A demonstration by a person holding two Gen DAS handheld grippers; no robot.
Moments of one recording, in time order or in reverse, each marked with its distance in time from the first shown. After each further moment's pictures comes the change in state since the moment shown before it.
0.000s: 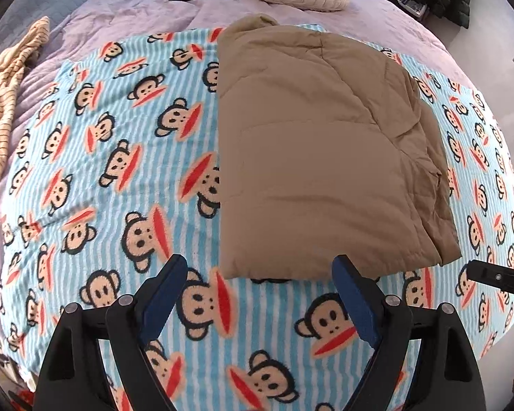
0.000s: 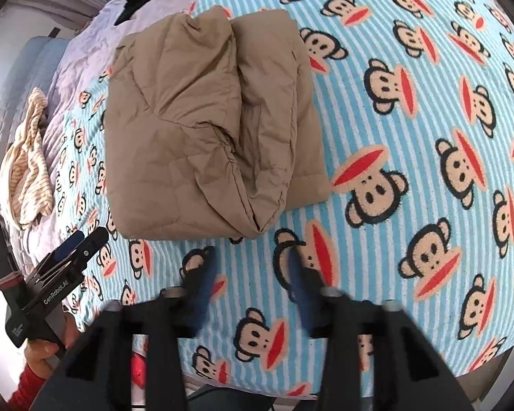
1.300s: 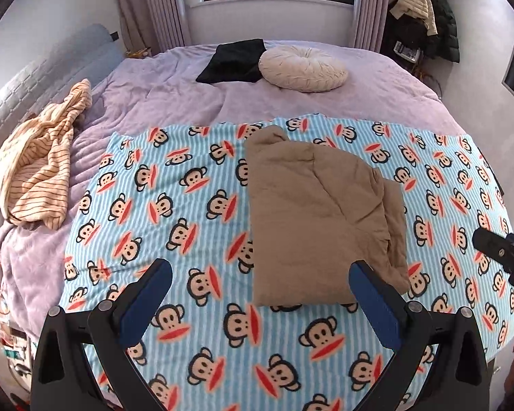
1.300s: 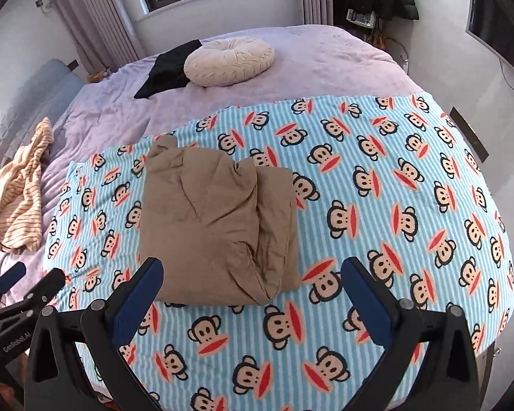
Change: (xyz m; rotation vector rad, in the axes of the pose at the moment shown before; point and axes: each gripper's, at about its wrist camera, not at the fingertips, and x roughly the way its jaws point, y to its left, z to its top) left arm -0.164 0.003 0.020 0.012 -0.256 0.081; right arm -0.130 0.099 -0.009 -0.106 -0.427 -0.222
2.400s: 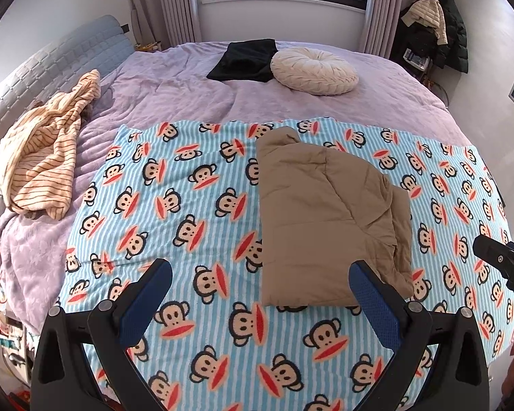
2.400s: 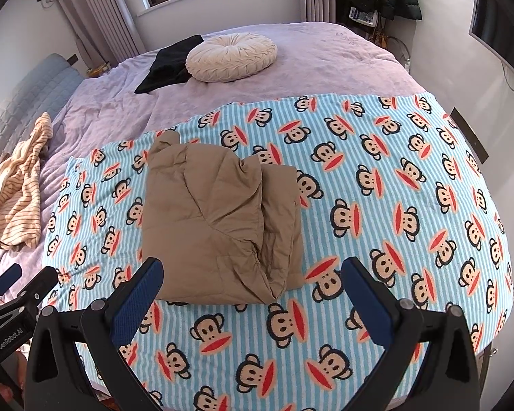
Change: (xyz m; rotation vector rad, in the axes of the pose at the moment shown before) left arm -0.004 0.014 -0.004 -0.048 0.003 0.017; right arm 0.001 0.007 0.002 -0.012 0.013 -0.004
